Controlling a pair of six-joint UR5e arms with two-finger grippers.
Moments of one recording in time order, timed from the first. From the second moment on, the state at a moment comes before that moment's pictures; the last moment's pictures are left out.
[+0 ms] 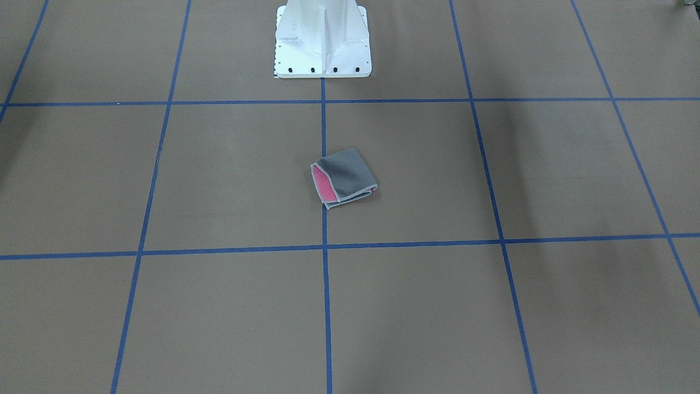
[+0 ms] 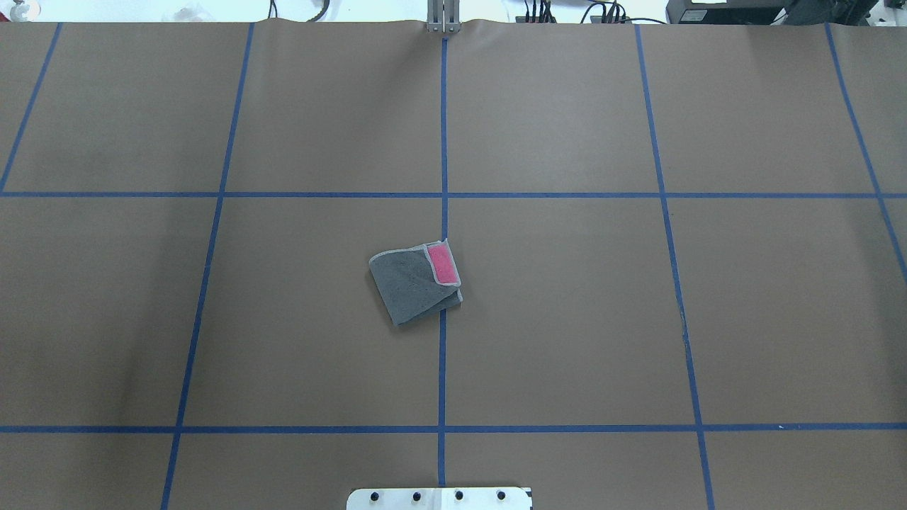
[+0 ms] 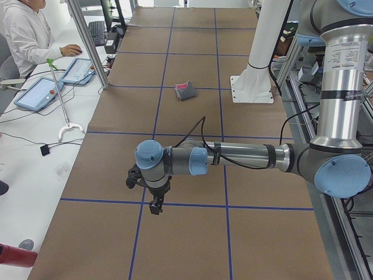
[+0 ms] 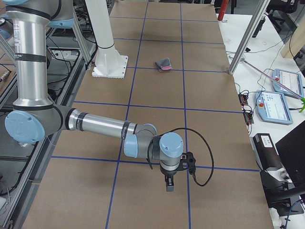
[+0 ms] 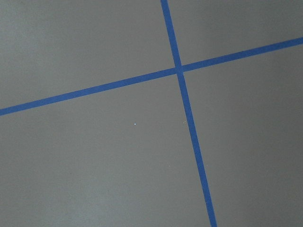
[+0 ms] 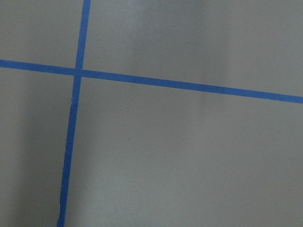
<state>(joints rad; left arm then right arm) -1.57 -1.56 -1.61 -1.50 -2.31 0.25 1.65 -1.60 1.48 -1.45 2.26 -0.17</state>
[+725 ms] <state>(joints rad) -1.57 -1.56 -1.62 -1.50 -2.31 0.25 1.63 -1.59 1.56 -1.46 2.28 0.01</state>
